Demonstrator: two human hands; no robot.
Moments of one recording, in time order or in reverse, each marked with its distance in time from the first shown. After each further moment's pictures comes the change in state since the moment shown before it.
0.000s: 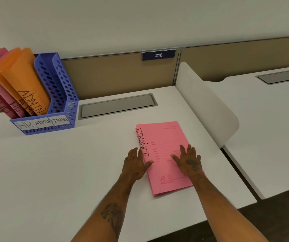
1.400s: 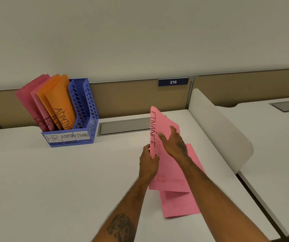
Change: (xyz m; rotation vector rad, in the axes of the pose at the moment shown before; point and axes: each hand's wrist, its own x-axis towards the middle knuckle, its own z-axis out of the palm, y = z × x) left_hand -0.011 0.053 -0.082 -0.937 0.387 -0.053; right_hand 0.004 -0.154 -0.120 0.546 0.287 -0.163
